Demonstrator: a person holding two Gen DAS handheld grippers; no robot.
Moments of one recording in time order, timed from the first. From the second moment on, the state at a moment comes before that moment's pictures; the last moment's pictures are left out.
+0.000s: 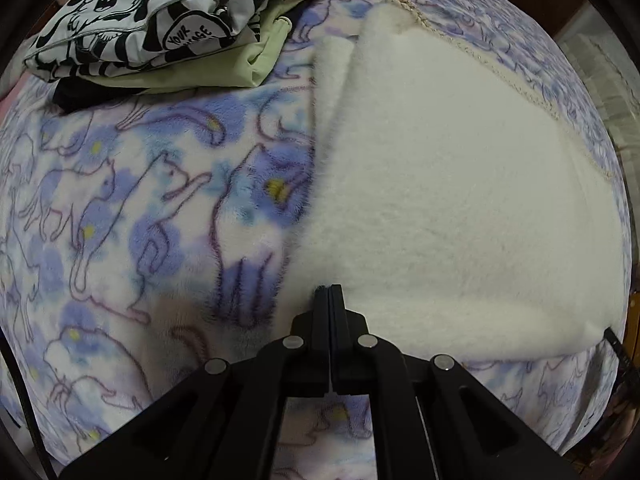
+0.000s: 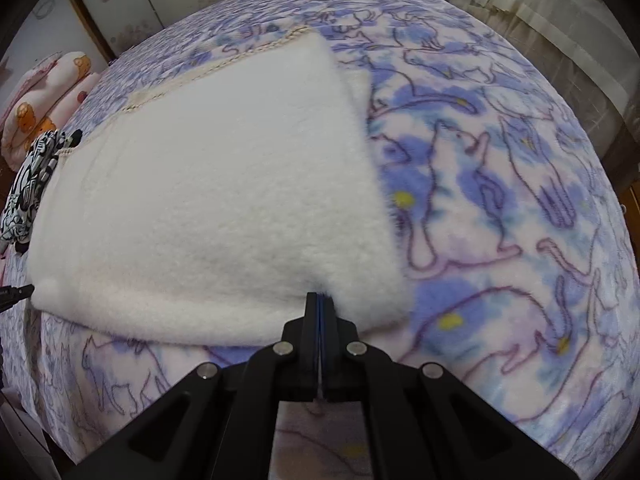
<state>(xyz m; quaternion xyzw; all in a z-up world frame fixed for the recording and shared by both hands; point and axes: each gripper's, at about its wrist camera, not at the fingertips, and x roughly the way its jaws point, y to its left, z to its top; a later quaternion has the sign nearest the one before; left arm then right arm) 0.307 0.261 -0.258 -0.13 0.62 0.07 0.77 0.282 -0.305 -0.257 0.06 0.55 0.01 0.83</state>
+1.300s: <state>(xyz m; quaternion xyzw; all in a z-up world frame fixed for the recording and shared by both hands) 0.493 0.038 -0.276 -0.17 0.57 -0.08 0.80 0.408 -0.108 -0.269 0.16 0.47 0.22 0.84</state>
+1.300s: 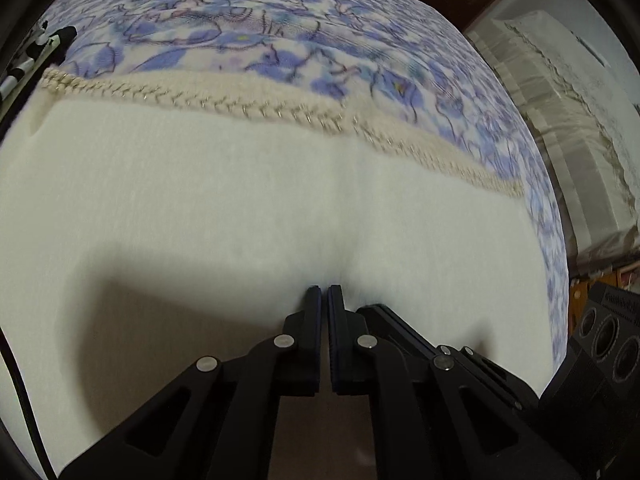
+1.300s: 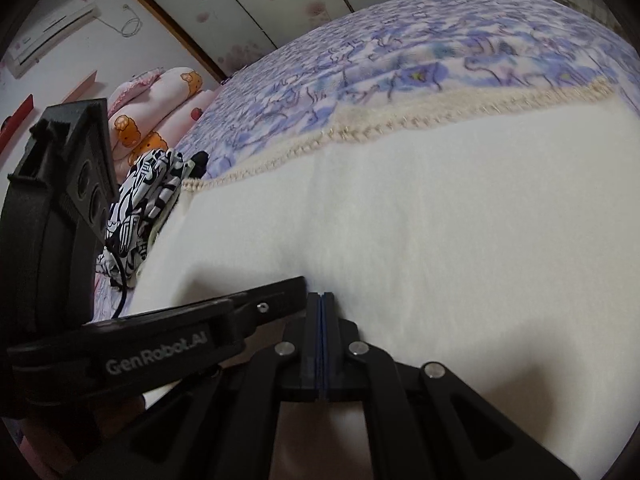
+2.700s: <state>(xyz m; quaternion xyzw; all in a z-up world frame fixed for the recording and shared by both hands) 0.529 0.219 -0.259 -0.08 0.48 0.19 0.86 0.471 -0.342 -0.256 0.14 0.48 -0.10 0.86</state>
